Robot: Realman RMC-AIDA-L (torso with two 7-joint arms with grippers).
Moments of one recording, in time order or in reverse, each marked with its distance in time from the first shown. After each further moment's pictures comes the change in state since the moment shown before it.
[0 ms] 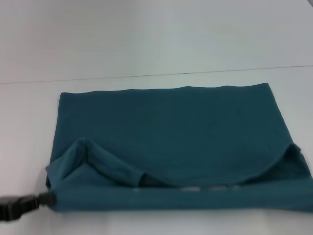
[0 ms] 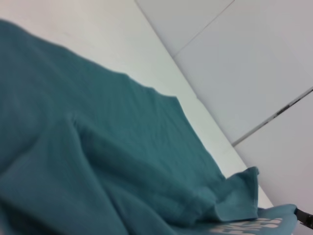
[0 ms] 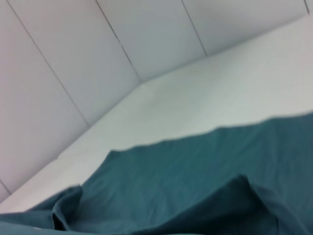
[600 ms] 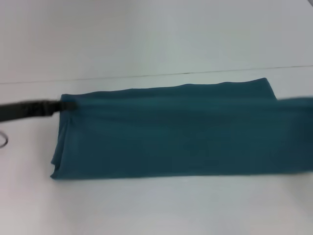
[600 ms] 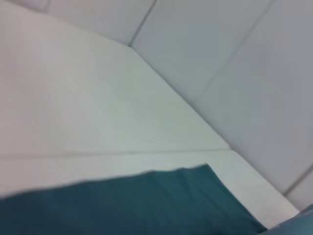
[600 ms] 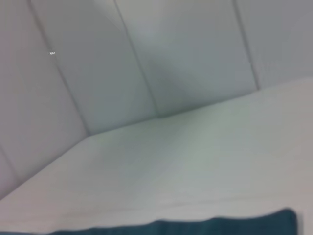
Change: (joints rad) left arm -0.343 0.087 0.033 -0.149 0.003 -0.357 -0.022; right arm 0.279 -0.006 0.106 0.009 0.033 0.300 0.051
